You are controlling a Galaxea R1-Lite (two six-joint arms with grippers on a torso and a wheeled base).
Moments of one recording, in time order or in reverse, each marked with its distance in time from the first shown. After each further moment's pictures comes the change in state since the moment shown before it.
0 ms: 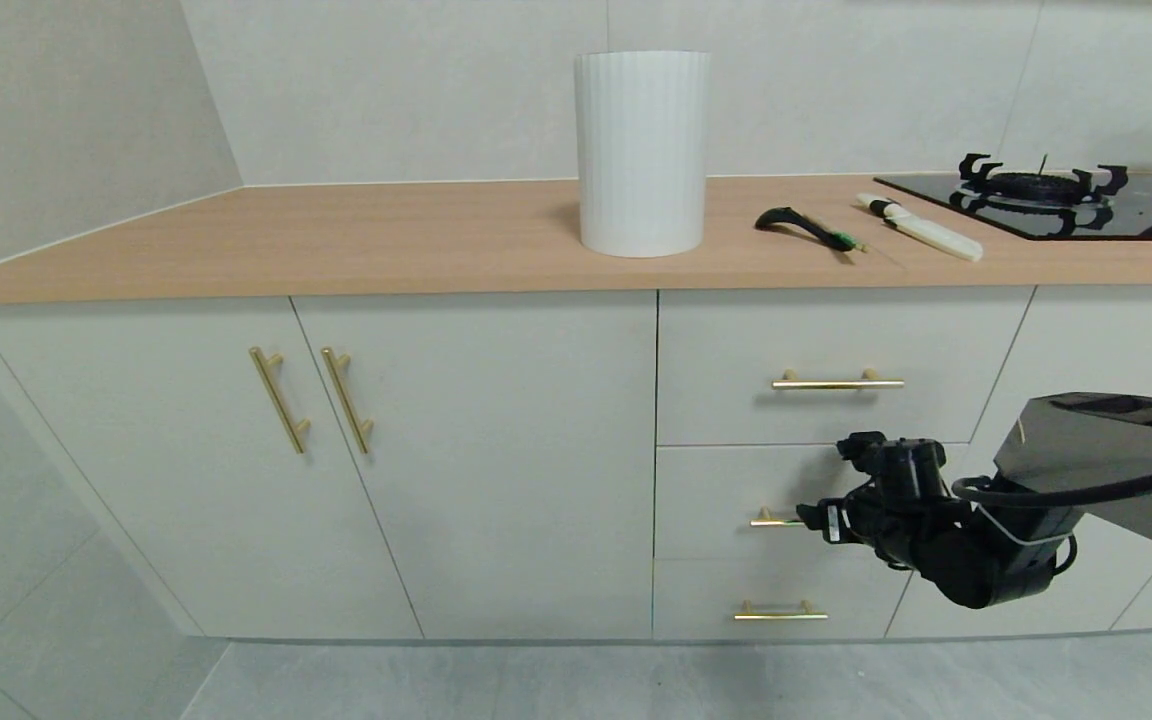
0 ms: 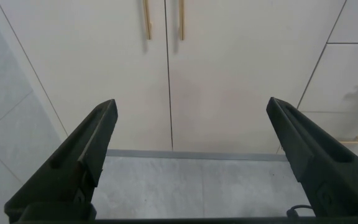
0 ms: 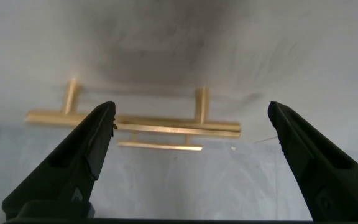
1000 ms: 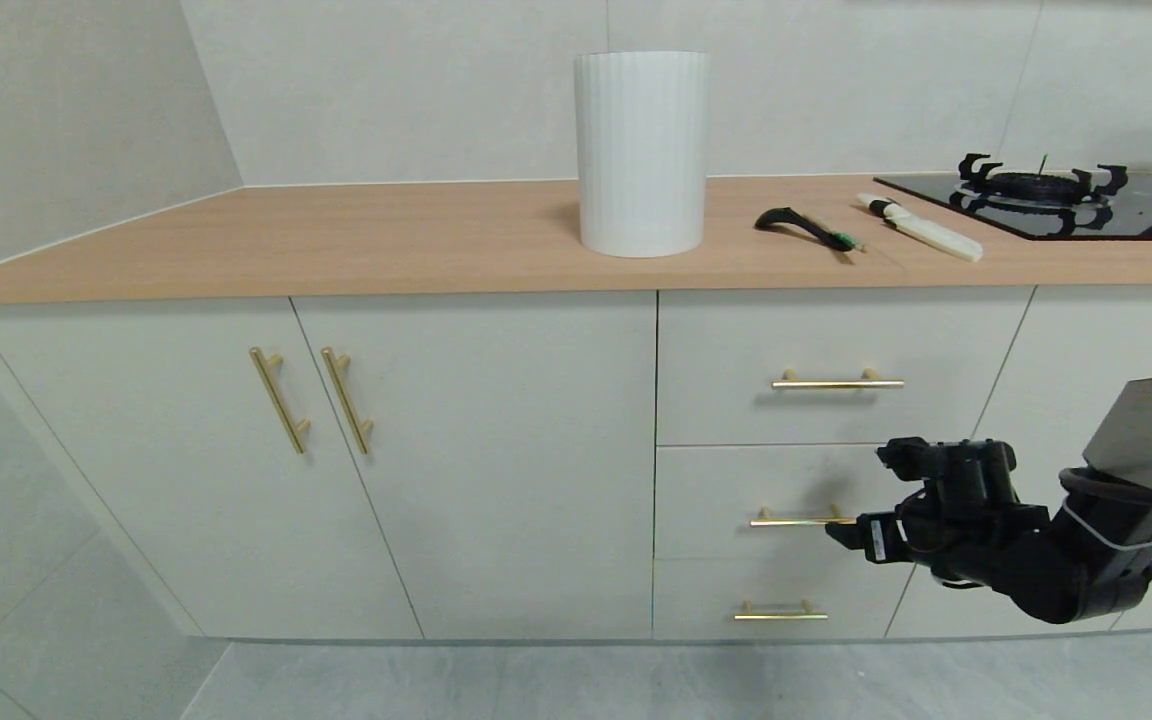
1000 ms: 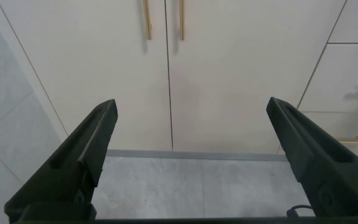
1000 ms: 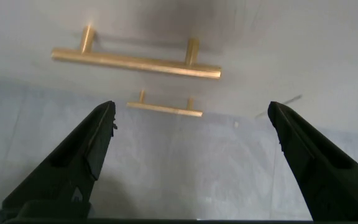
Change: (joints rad) left arm 0.000 0.000 0.000 0.000 0.000 0.000; right arm -0.065 -0.166 0.209 0.015 0.159 -0.056
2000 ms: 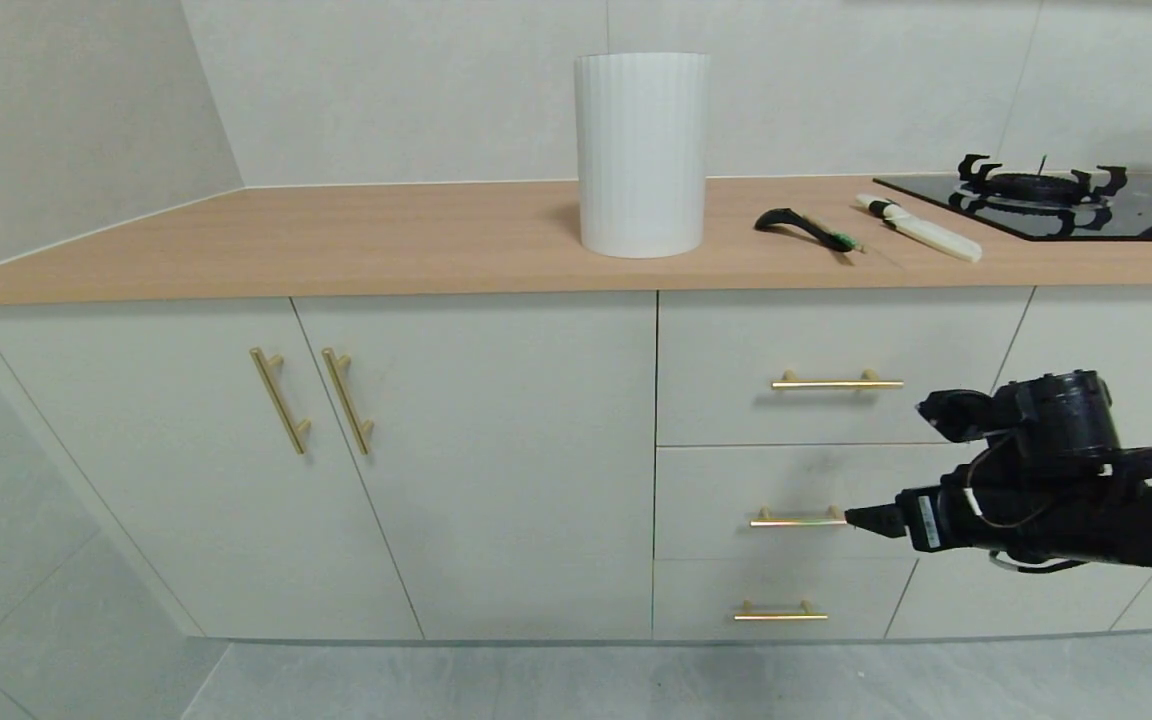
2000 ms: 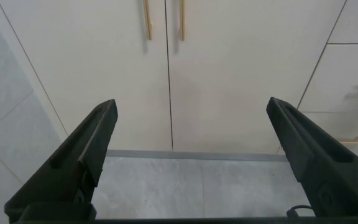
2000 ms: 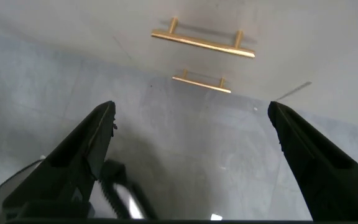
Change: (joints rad) left arm 0.000 0.000 0.000 0.000 0.000 0.000; right arm 0.058 -0.434 0.023 0.471 0.101 -0.006
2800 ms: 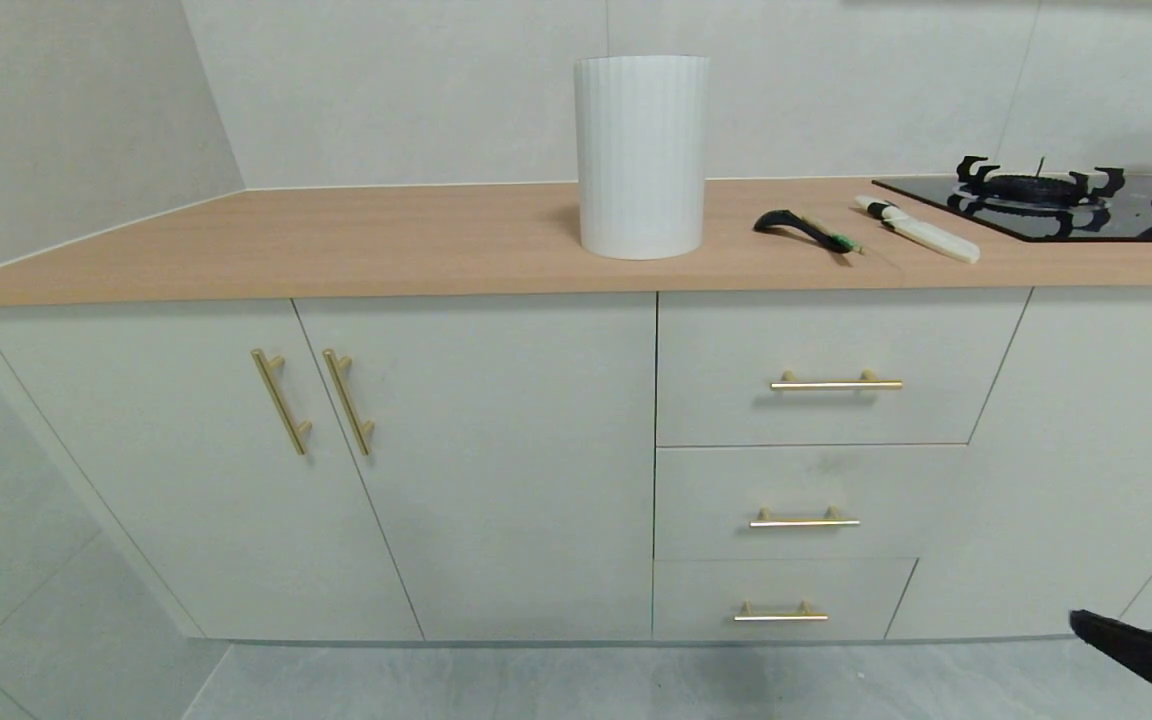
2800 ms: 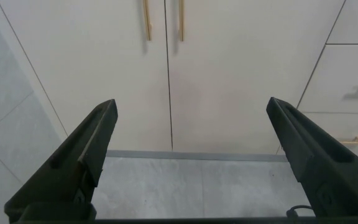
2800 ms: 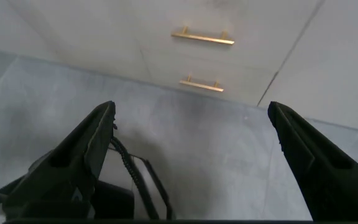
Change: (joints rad) left arm 0.000 0.000 0.000 0.000 0.000 0.000; right arm -0.009 -0.867 0.316 0.352 0.006 0.005
